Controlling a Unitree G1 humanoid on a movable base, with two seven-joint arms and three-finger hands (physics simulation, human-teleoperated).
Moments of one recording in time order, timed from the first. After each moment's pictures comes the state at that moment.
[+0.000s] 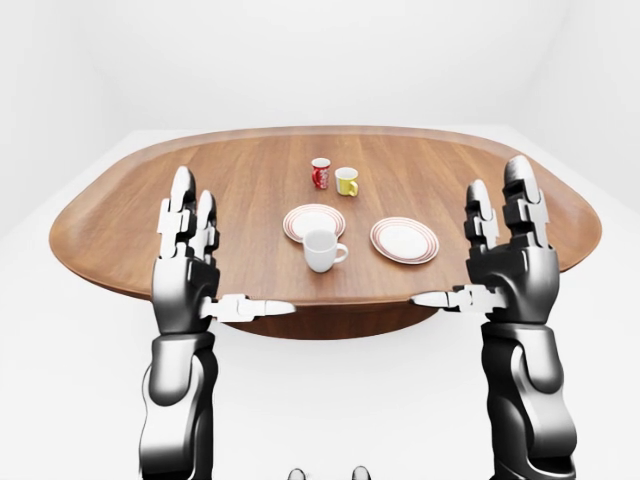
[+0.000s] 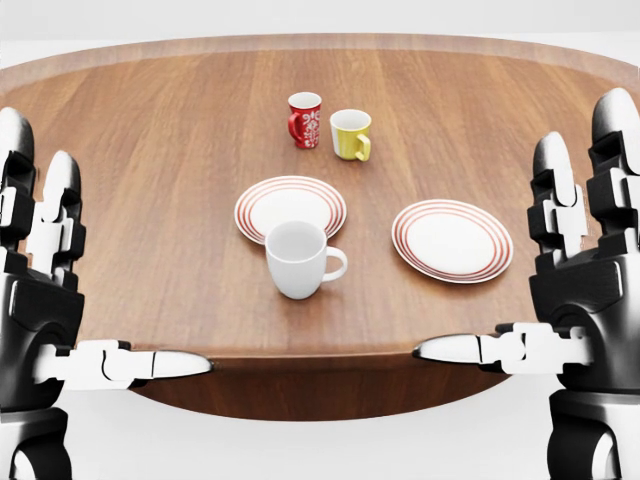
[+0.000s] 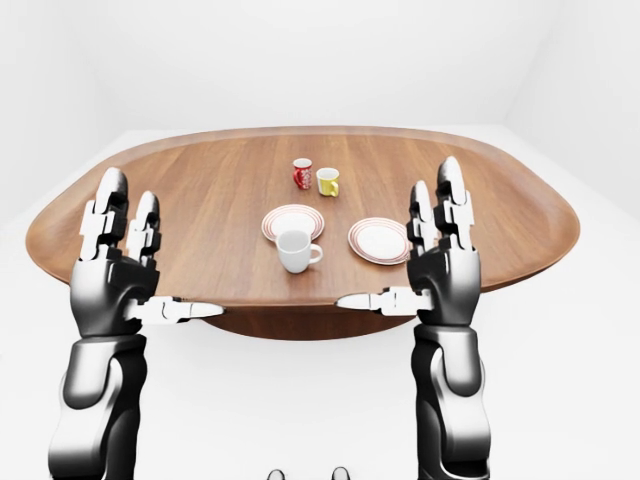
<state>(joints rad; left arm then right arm) -0.01 0.03 0.08 -0.58 -0.07 0.09 -0.05 -0.02 -0.04 -0.14 -0.59 0.26 0.09 0.04</state>
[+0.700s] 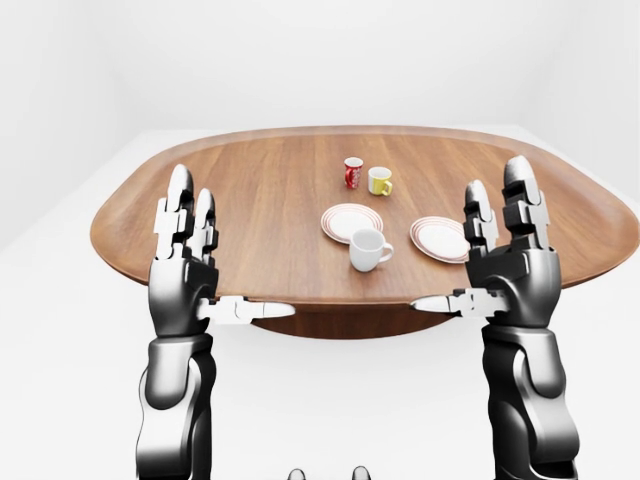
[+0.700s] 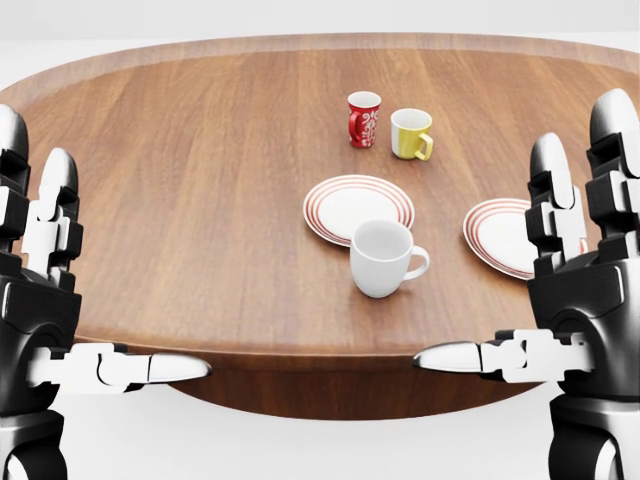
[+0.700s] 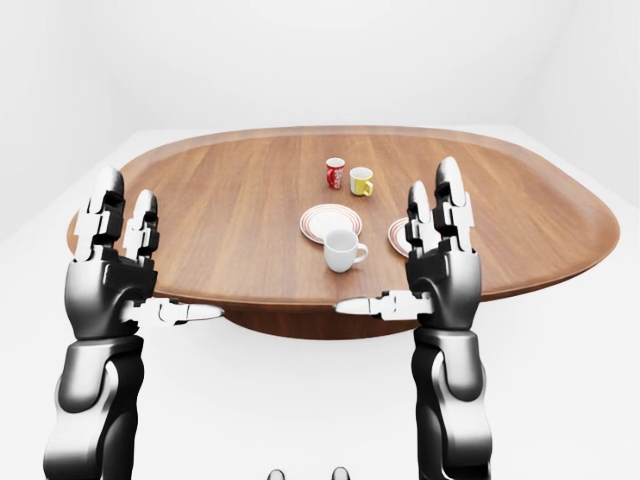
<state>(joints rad) -0.01 0.03 0.08 -0.60 -0.08 0.09 -0.06 -0.01 -0.04 -0.13 -0.61 0.27 0.09 0.05</state>
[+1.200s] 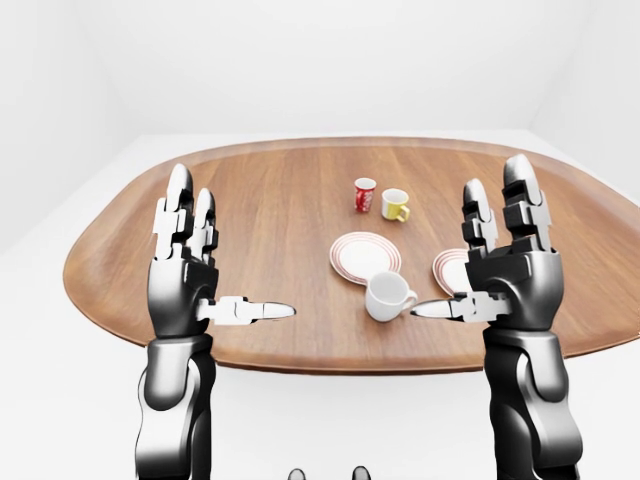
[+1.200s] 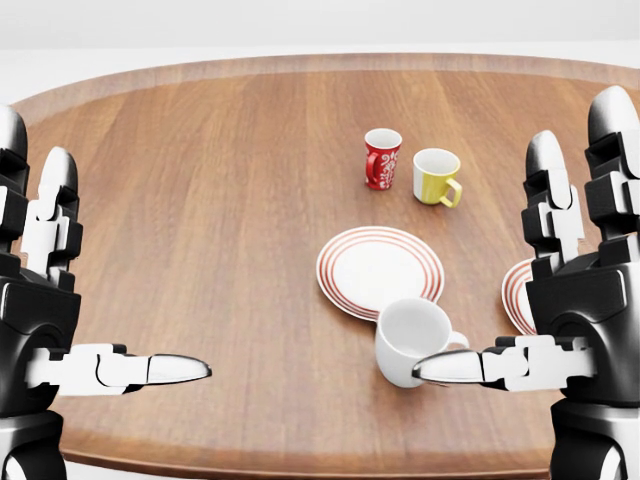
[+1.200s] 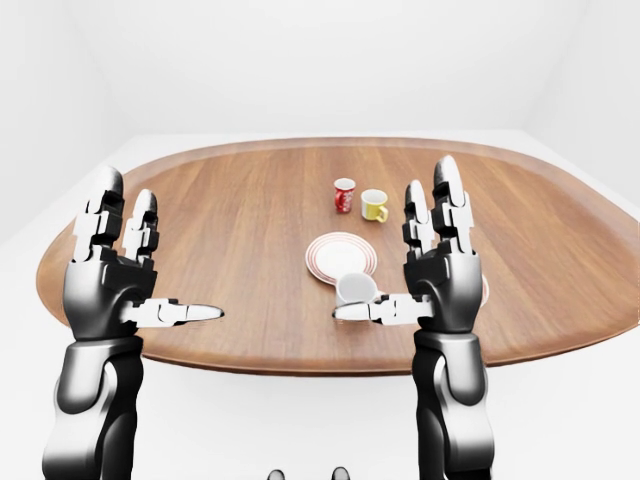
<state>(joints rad) -0.01 0.03 0.08 -0.61 -0.09 0.09 -0.06 0.00 -0.04 -0.13 -0.63 0.30 0.09 0.08</state>
